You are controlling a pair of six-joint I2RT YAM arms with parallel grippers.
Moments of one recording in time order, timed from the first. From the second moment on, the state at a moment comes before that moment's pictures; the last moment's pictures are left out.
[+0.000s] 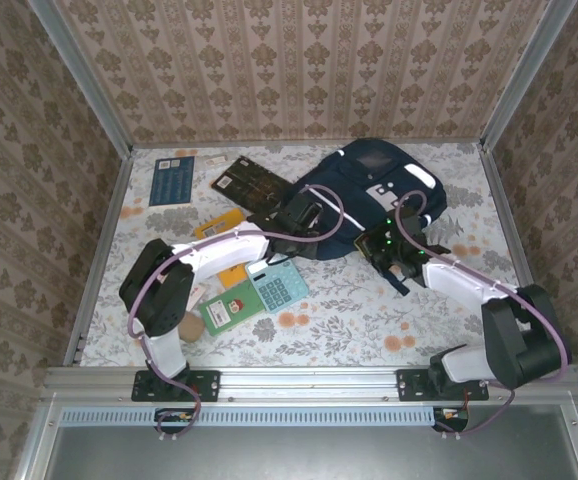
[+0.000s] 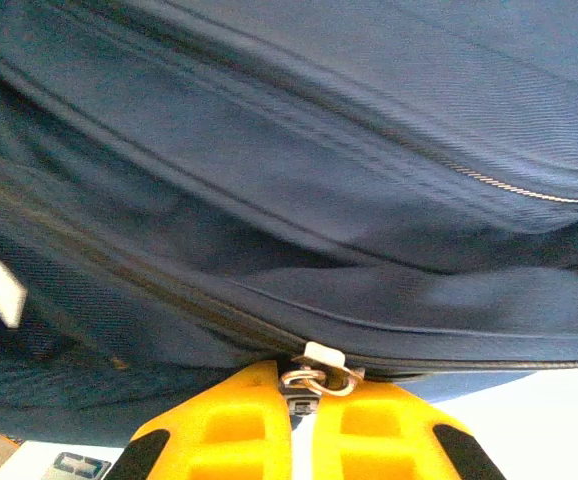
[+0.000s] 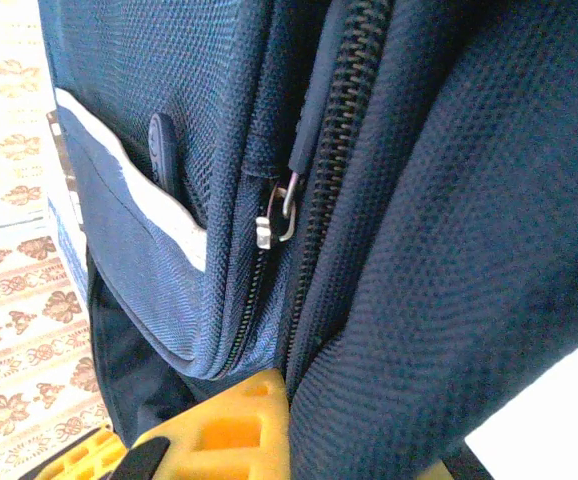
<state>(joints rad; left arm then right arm) -0.85 1.80 1.29 -0.47 -0.06 -0.39 0.27 1.35 0.67 -0.08 -0.25 1.23</state>
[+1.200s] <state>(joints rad) -0.70 1.88 1.43 -0.43 0.40 -0.36 -0.10 1.41 0.76 -0.41 -0.49 0.73</state>
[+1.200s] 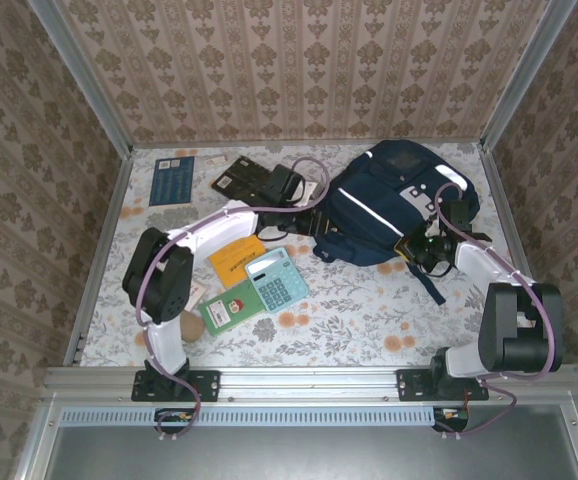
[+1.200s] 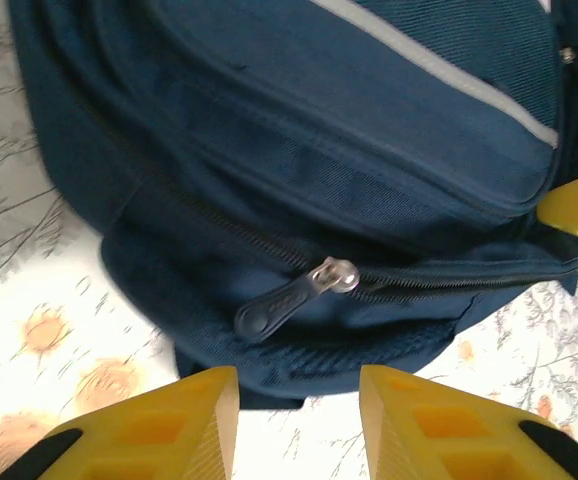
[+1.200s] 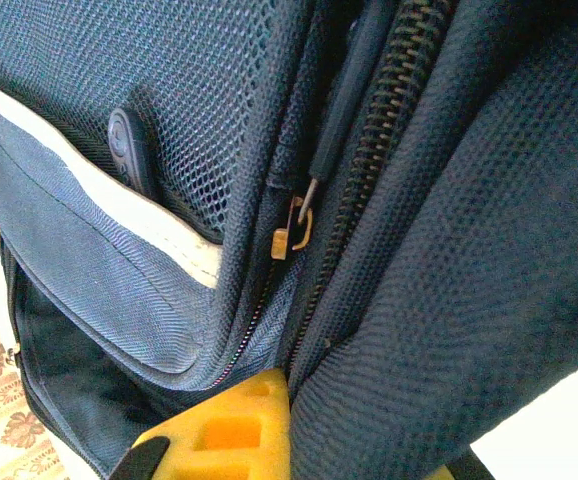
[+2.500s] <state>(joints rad) -0.66 2.05 1.42 -0.25 0.66 -0.50 -0.10 1.42 0.76 -0.41 -0.51 0.73</state>
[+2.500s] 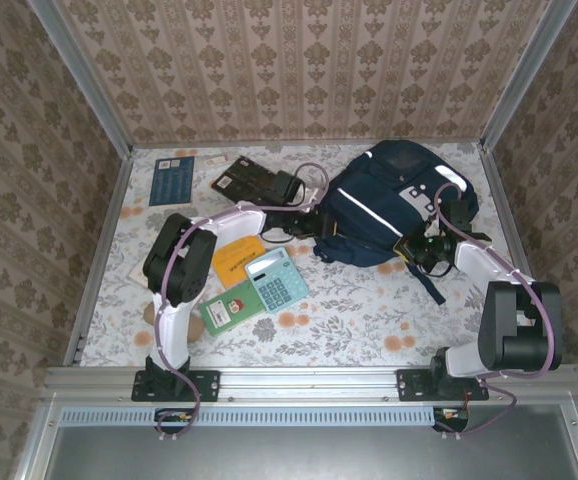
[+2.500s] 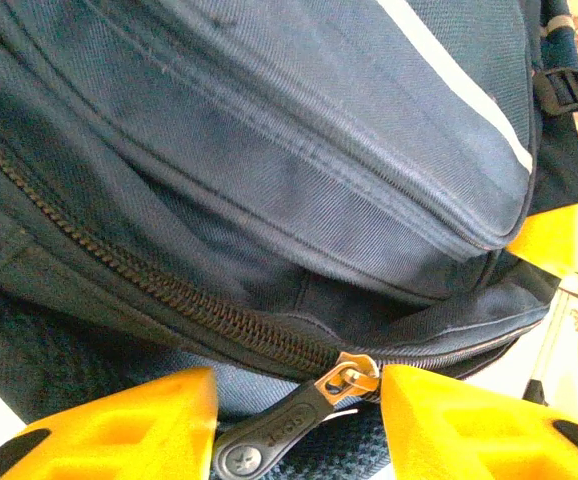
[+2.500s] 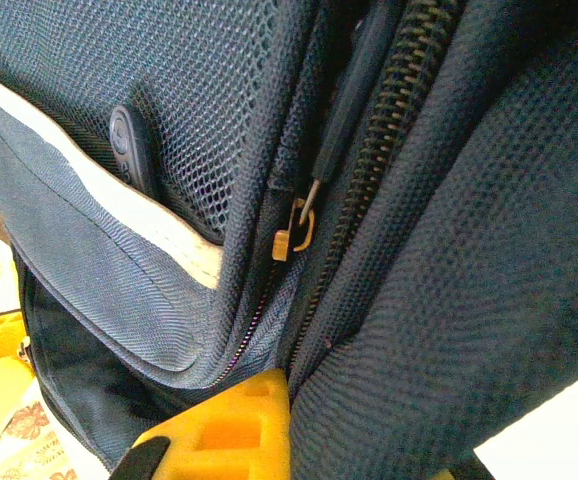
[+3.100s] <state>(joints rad) -0.66 2.00 1.33 -0.20 0.74 -0.53 -0.10 1.42 0.76 -0.41 -0.51 0.73</state>
